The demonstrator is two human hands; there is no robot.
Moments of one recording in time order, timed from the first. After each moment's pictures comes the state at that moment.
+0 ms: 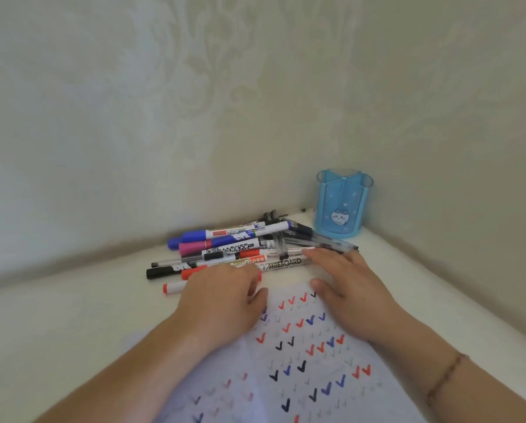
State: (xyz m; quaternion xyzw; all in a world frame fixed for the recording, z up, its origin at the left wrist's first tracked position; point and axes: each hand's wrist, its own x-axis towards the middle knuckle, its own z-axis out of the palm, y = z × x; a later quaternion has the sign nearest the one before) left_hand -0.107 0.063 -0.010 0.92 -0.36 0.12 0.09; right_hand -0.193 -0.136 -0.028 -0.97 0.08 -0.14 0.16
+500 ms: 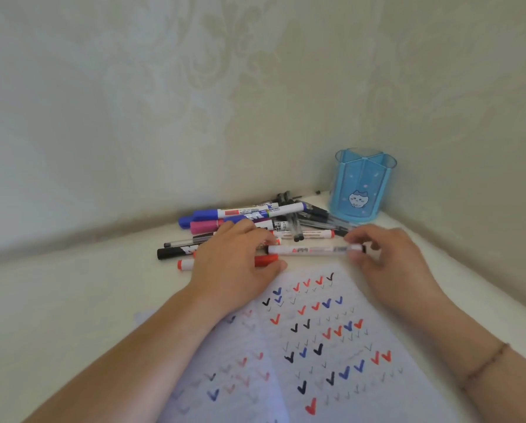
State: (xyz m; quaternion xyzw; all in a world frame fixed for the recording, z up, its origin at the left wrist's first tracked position) left_hand -0.085 0.061 -0.023 0.90 -0.35 0.16 0.19; right_hand -0.197 -0.145 -0.021 -0.92 0.18 -0.23 0.27
